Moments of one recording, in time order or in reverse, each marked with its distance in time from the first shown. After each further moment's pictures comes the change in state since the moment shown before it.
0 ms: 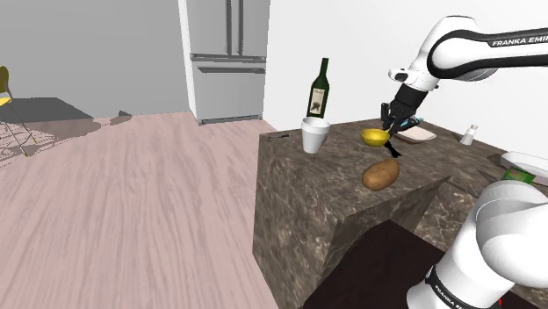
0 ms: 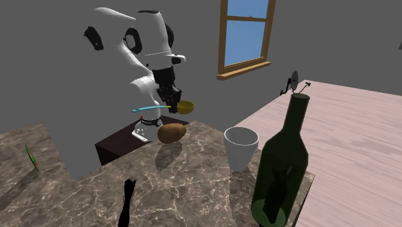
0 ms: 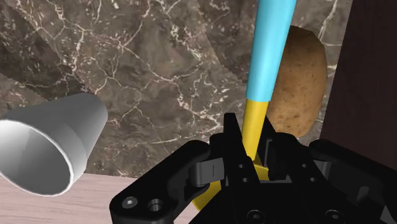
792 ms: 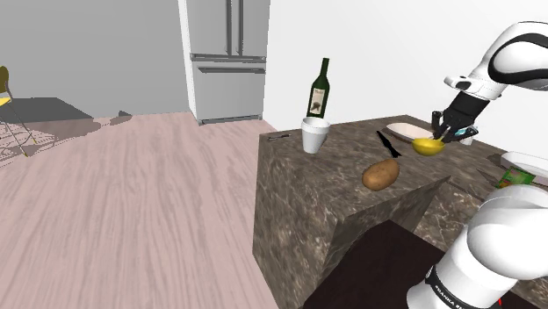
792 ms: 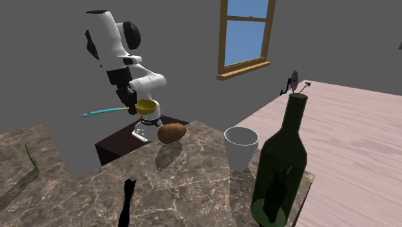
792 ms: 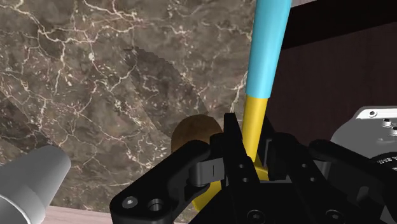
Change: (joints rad) arm -0.212 -0.233 -0.132 -0.029 -0.150 -0.179 -0.245
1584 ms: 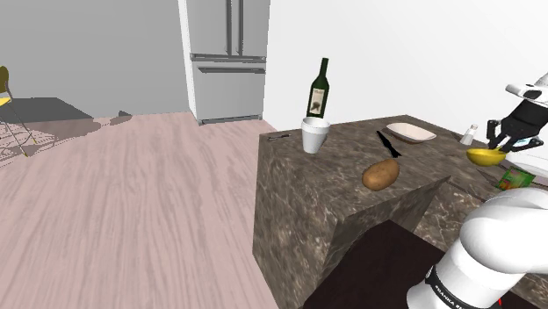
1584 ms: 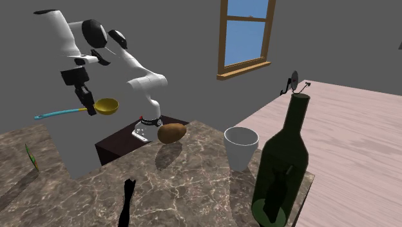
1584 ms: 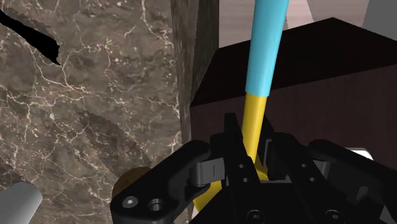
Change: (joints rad) arm -0.128 -0.085 -0.178 0.134 -0.141 -0.149 -0.284
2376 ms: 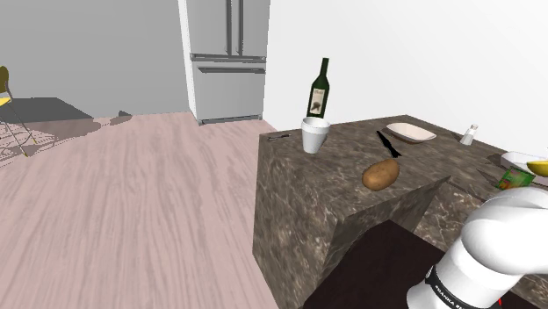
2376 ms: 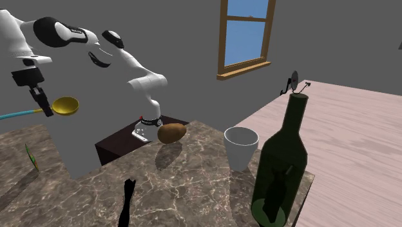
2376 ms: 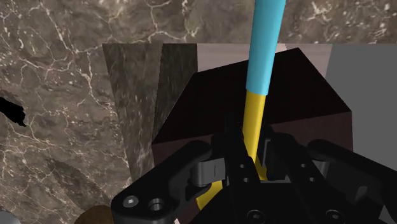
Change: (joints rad) arm 0.030 0.027 -0.221 0.294 -0.118 -0.097 -0.291
